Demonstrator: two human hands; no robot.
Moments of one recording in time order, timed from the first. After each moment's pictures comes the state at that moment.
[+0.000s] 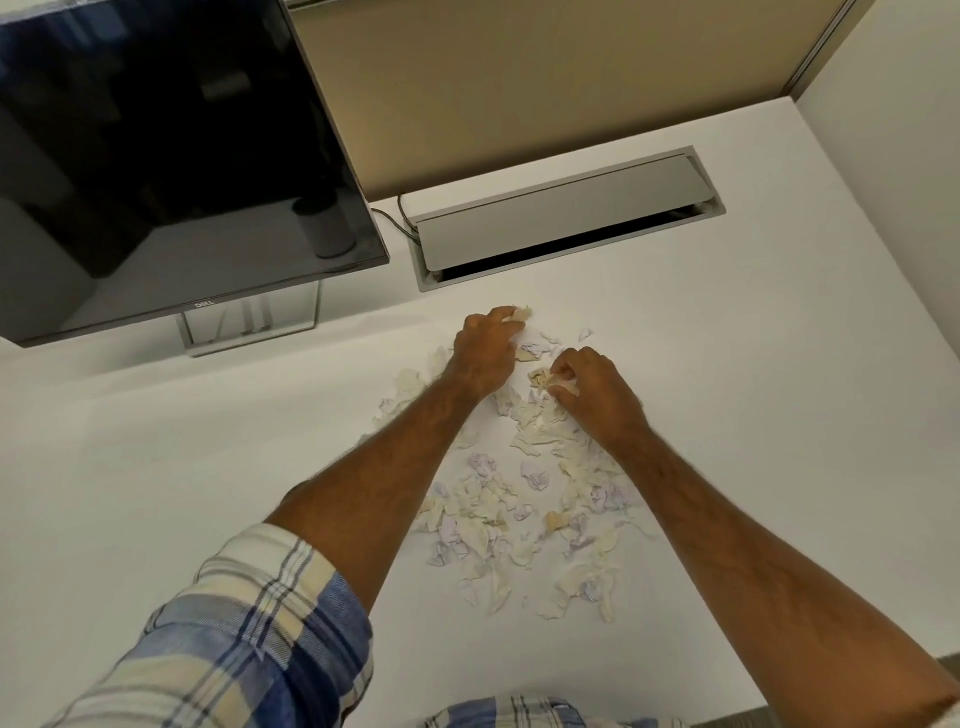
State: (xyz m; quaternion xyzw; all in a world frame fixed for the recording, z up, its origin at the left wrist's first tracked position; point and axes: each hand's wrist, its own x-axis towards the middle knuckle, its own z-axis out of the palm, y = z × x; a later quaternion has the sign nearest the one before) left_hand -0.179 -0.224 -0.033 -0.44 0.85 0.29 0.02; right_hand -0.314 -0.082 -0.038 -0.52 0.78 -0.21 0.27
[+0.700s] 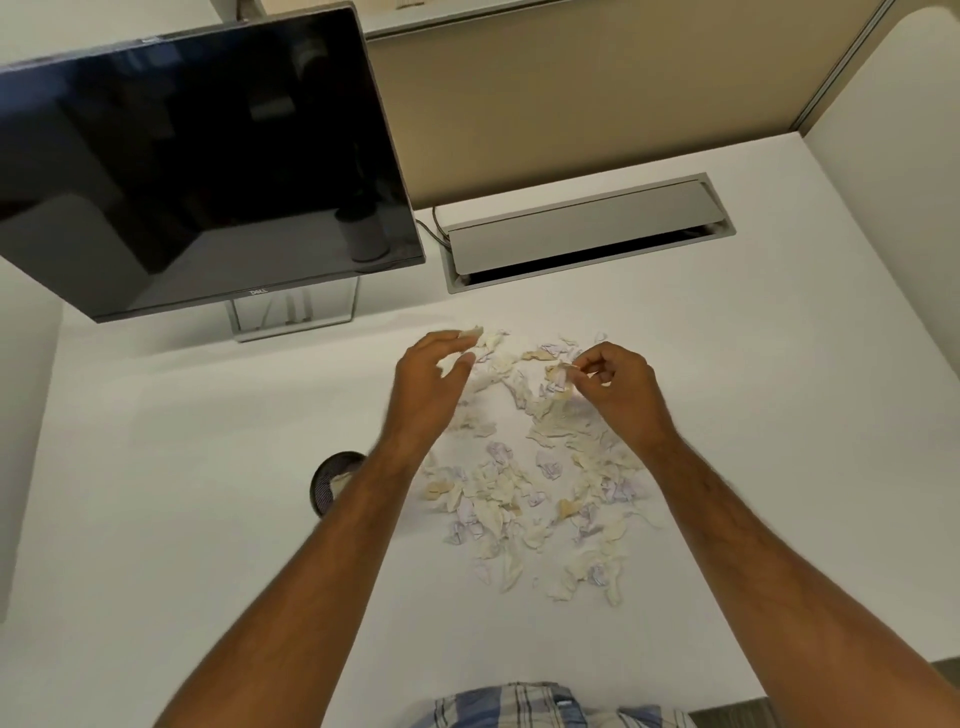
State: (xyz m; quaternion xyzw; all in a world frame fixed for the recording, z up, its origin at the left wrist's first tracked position) left_hand -0.064 -0.170 0.055 -0.49 0.70 0.44 -0.28; right_hand -0.300 -0.066 0.018 -0.39 0.75 -0.41 0.34
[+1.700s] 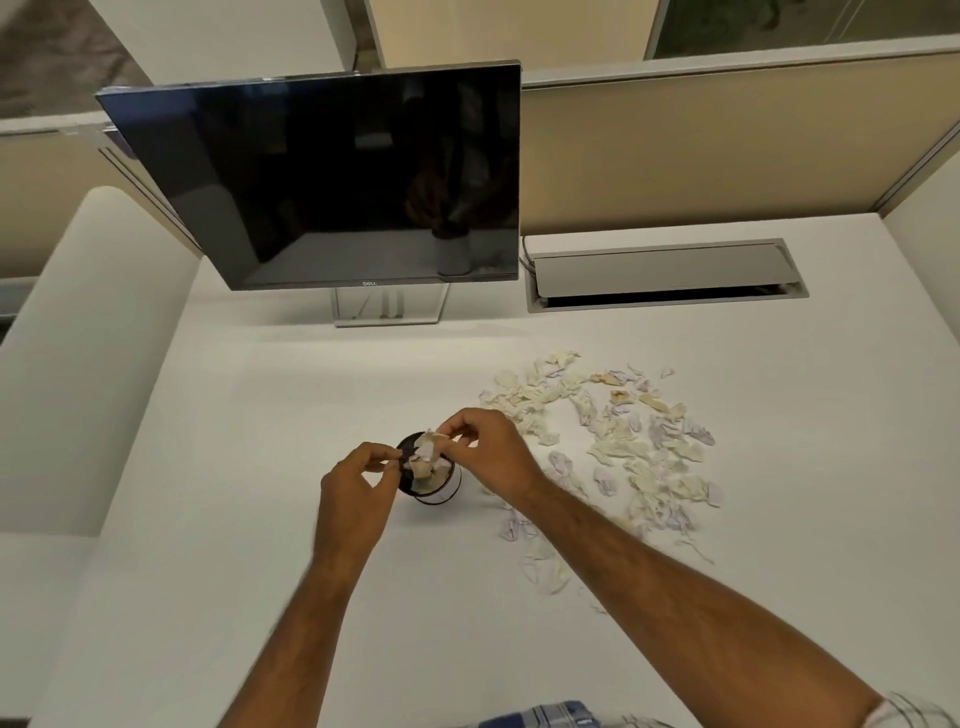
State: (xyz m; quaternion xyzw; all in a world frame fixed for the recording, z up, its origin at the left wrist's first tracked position) left_hand 0.123 -0.073 0.065 -0.70 0.56 0.35 -0.26; right_hand -0.072 -0.095 0.036 -0.51 0.61 -0.36 0.49
